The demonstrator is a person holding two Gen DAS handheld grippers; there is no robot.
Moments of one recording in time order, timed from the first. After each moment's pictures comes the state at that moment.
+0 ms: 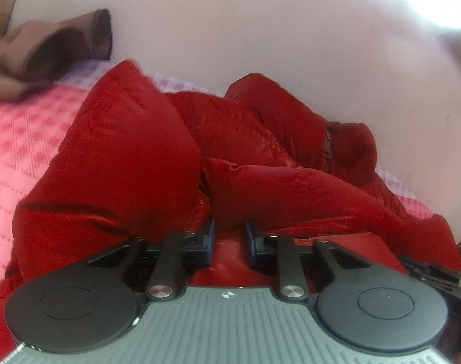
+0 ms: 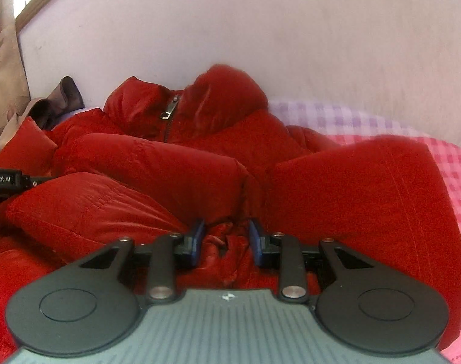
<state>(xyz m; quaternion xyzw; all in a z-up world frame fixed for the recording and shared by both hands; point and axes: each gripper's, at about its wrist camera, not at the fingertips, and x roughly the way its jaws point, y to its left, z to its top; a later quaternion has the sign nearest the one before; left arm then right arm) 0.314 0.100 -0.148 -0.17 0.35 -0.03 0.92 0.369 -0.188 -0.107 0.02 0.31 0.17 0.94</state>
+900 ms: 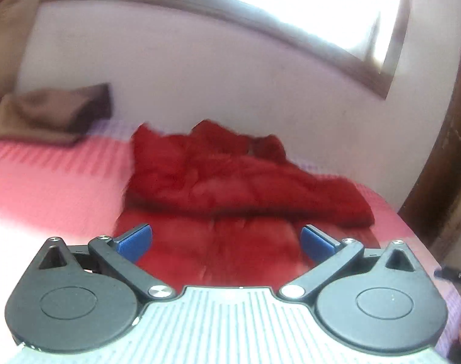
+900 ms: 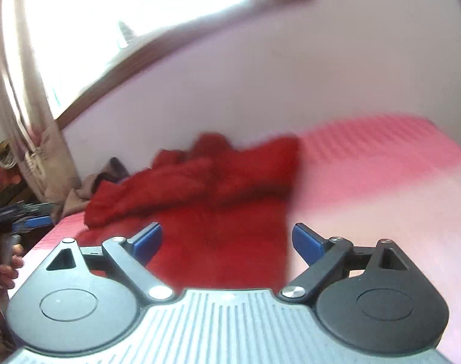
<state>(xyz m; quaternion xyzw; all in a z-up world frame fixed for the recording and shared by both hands) 0.068 0.155 -0.072 -0.11 0.25 -0.12 0.95 0.074 -0.361 -0.090 0.20 0.22 0.17 0.94</state>
